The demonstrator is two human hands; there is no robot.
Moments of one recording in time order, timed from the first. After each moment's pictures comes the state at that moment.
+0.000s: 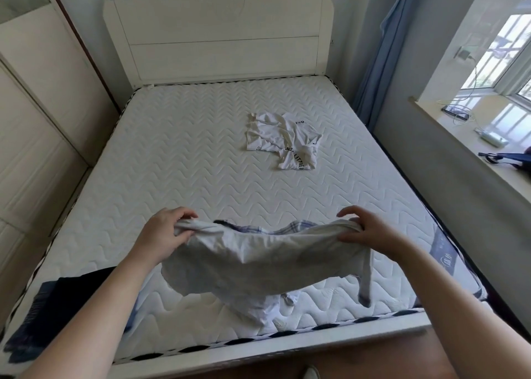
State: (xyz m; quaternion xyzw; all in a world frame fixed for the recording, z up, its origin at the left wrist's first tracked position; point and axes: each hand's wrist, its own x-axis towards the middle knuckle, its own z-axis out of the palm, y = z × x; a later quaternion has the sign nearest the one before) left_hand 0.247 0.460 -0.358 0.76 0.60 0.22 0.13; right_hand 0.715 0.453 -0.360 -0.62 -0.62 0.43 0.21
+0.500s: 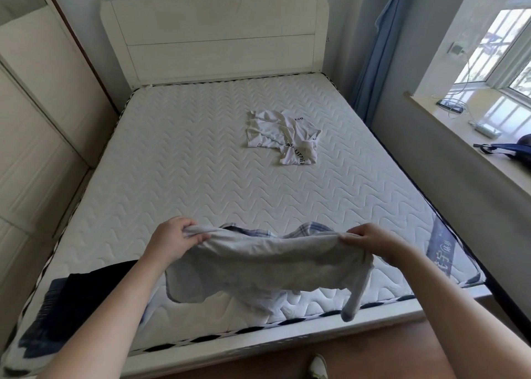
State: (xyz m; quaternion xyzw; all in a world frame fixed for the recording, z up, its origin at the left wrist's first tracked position) left_hand 0.233 0.433 -0.376 0.70 0.66 0.21 0.20; right_hand 0.688 0.411 -0.379 -0.68 -0.57 0.43 0.12
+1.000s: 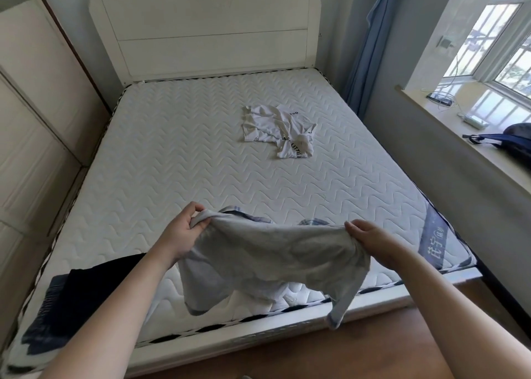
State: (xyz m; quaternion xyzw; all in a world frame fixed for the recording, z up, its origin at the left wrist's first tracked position) left_hand 0.230 0.414 -0.377 0.63 0.60 0.31 0.39; right_hand 0.661 0.372 -0.394 -0.67 -0.44 0.52 0.29
